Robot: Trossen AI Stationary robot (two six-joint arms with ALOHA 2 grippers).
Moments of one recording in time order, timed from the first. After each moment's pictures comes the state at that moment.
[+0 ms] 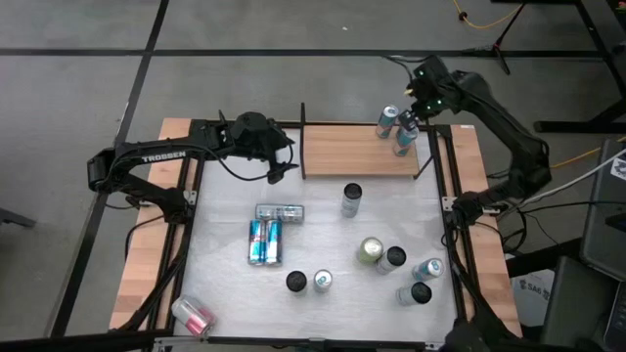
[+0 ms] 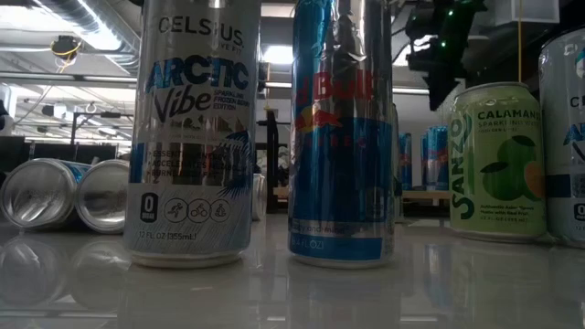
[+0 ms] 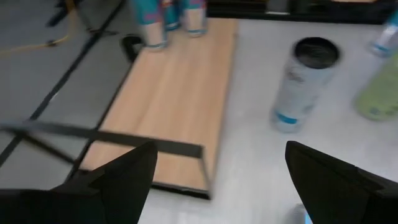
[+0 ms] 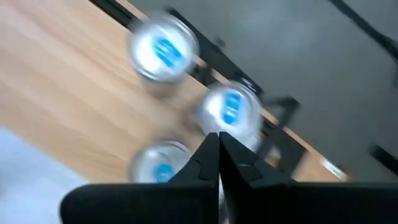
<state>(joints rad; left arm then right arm) 0.39 1.31 1.04 -0.32 0.05 0.13 -0.93 1.42 1.51 -1.17 0.08 -0.08</state>
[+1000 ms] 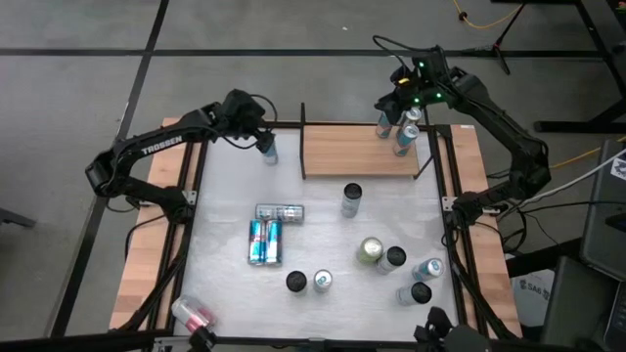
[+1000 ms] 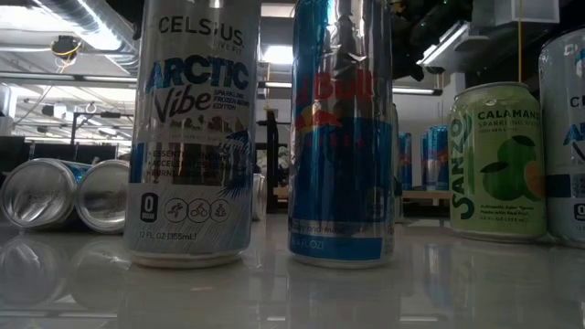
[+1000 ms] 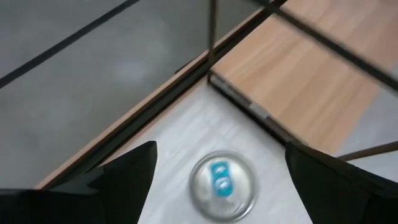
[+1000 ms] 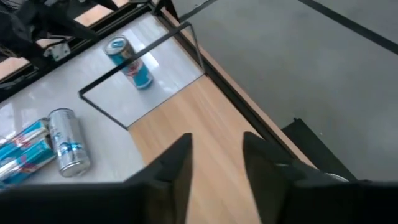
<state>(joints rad) 0.70 1.31 1.04 -0.54 -0.08 -0.10 -0.88 1.43 1.51 -0.83 -0.41 -0.08</state>
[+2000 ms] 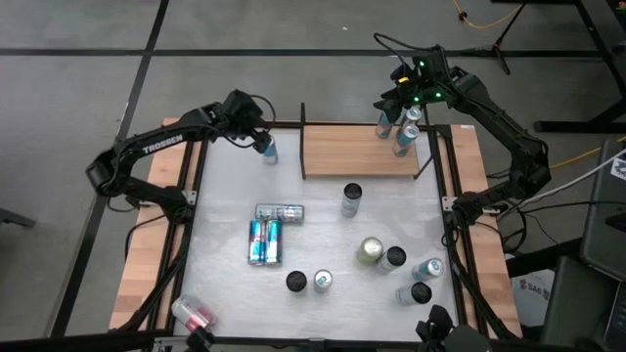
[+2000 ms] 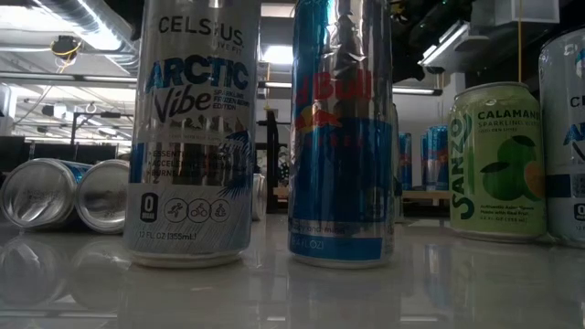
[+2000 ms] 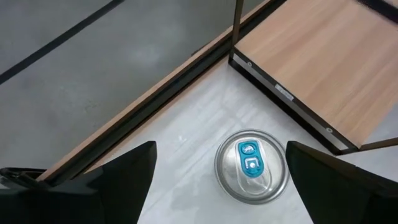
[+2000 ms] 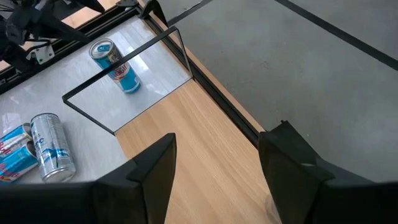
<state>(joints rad) 0.70 1.32 1.04 -0.59 -0.12 -0.10 -0.88 1.43 1.51 -0.81 -0.37 -0.08</state>
